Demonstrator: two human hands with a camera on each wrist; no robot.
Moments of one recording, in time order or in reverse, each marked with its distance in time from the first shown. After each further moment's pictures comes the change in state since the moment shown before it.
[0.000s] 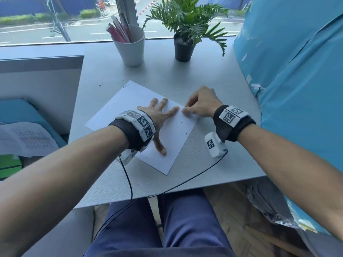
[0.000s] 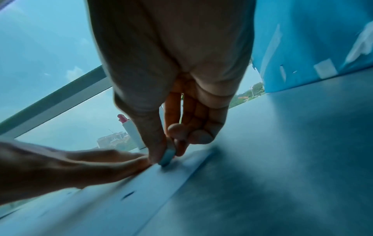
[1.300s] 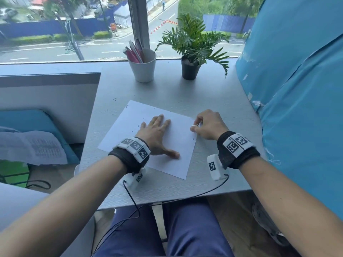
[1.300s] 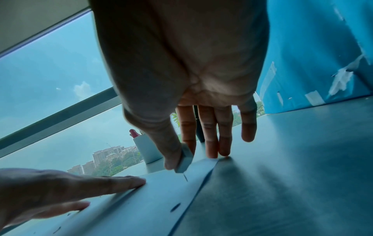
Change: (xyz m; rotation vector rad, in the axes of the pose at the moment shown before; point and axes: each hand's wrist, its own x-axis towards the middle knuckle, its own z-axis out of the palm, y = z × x) left_hand -0.013 -0.014 0.046 -0.328 0.277 -0.029; right_hand -0.024 0.000 0.009 -0.068 0.063 0.101
